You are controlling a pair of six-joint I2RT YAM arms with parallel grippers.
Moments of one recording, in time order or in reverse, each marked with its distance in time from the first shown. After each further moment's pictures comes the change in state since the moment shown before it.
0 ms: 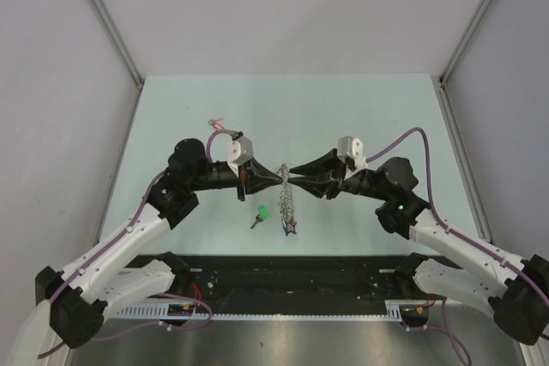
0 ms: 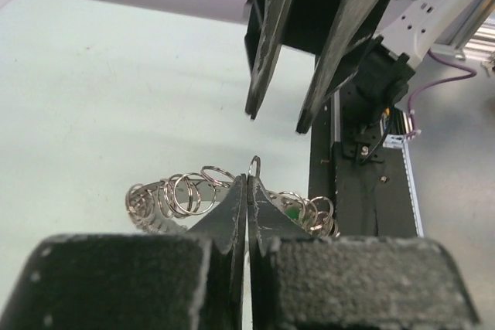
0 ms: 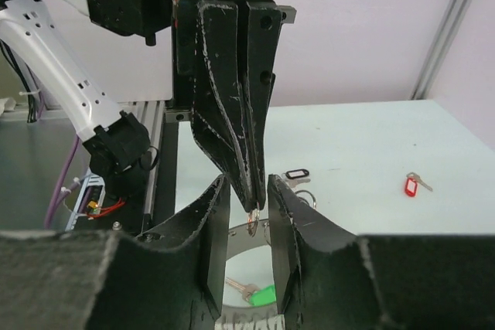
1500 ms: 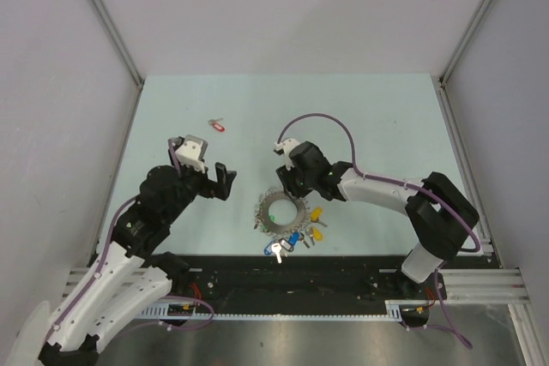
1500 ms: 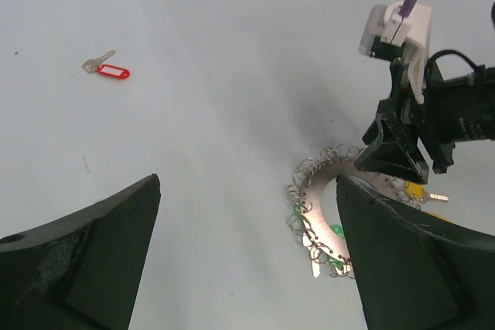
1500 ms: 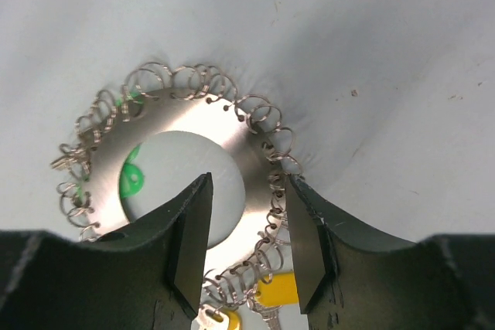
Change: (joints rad) left arm 0.035 -0.332 -0.056 -0.452 -0.930 -0.090; right arm 0.093 0.658 0.368 -0.805 0.652 0.032
